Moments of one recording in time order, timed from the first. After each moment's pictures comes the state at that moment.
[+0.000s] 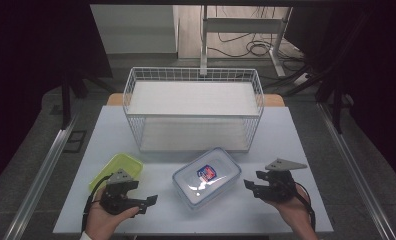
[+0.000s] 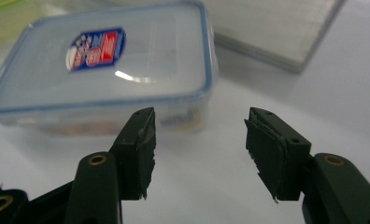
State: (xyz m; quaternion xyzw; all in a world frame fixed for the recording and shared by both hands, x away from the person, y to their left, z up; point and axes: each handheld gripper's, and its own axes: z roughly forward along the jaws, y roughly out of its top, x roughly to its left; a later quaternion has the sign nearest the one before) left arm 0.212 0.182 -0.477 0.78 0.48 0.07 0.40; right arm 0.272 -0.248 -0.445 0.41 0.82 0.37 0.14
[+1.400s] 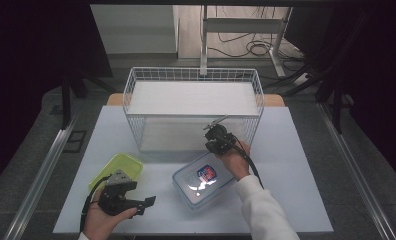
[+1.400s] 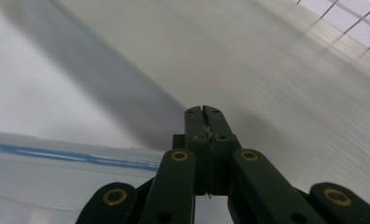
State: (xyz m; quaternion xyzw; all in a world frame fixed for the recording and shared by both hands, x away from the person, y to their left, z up) left arm 0.211 0.187 -0.480 0.79 0.47 0.07 0.39; right arm 0.402 -0.103 -0.457 0.35 0.89 0.26 0.14
